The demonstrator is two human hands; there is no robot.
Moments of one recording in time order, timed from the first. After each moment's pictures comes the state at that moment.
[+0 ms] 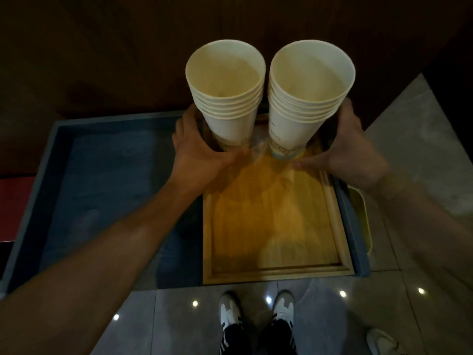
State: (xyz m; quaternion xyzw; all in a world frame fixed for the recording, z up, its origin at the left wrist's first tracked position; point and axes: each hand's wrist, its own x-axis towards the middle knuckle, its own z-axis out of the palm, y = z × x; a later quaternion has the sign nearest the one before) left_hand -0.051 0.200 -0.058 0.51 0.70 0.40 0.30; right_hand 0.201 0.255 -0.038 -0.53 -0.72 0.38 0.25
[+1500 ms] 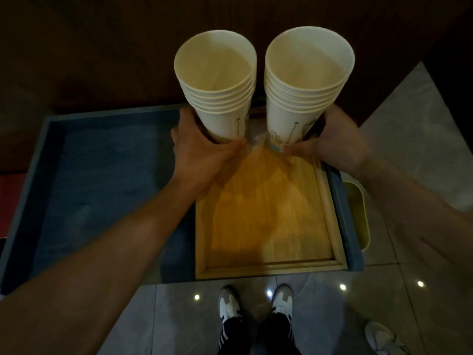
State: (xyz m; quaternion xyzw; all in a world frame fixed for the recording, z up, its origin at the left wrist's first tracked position) left_hand -0.036 0.204 -0.062 0.48 0.72 0.42 0.27; right_hand 0.197 0.270 -0.046 -0.52 -0.72 0.39 0.25
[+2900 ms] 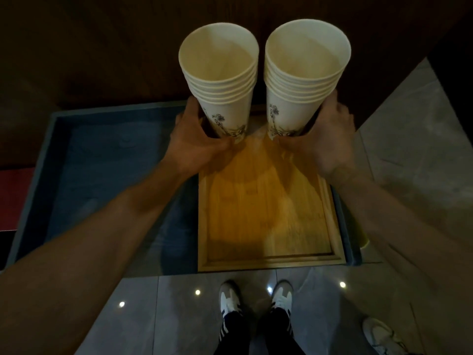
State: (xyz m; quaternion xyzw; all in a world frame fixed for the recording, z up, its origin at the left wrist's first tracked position) left_hand -0.055 0.211 -0.048 0.54 0.68 0.36 0.34; right_hand 0.173 0.251 -0.049 -0.61 -0.70 0.22 0.30
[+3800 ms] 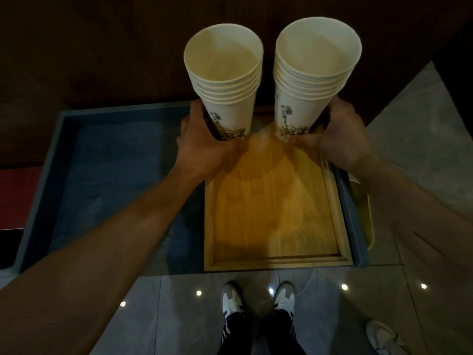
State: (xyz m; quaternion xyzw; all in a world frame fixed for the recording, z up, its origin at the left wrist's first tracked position) left_hand -0.050 0.208 -0.061 0.51 0.72 0.38 0.29; right_hand 0.191 0.269 -0.046 -0.56 -0.72 0.33 0.23
